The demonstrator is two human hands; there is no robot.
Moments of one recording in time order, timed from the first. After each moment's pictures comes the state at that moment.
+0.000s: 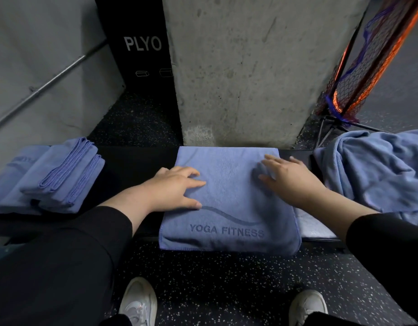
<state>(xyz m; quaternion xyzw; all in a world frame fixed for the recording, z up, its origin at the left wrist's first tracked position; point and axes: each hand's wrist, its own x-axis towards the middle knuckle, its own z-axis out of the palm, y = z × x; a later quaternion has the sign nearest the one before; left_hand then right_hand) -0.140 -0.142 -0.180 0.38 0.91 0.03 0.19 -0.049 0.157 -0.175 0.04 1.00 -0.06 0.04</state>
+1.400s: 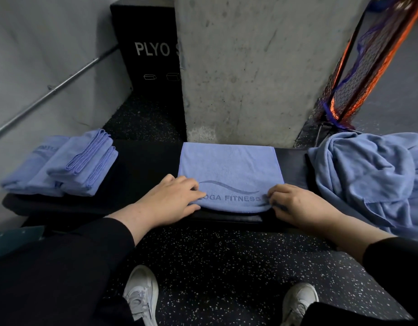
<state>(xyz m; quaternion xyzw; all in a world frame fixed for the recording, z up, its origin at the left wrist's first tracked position) -0.078 -0.170 -0.195 0.45 0.89 0.01 0.02 0.031 0.170 -0.195 -0.17 0.98 -0.11 -0.04</state>
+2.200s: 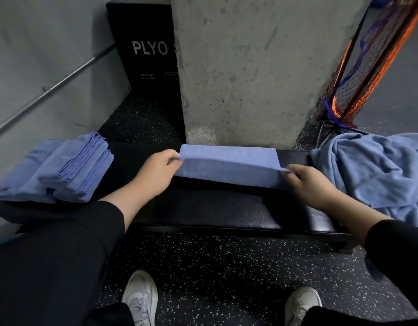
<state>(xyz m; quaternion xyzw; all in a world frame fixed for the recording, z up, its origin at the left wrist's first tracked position) -0.124 -0.159 -0.164 0.15 0.90 0.41 0.04 -0.010 0.186 -0.173 0.09 0.95 -0.28 -0.03</state>
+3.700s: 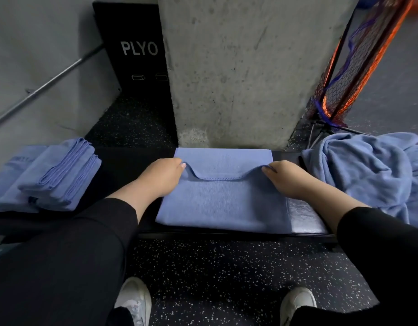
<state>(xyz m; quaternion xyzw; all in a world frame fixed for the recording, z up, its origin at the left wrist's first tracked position) -0.141 -0.127 -0.167 0.20 0.96 0.15 0.09 -0.044 0.169 -0.160 0.13 0.97 -0.20 0.06</state>
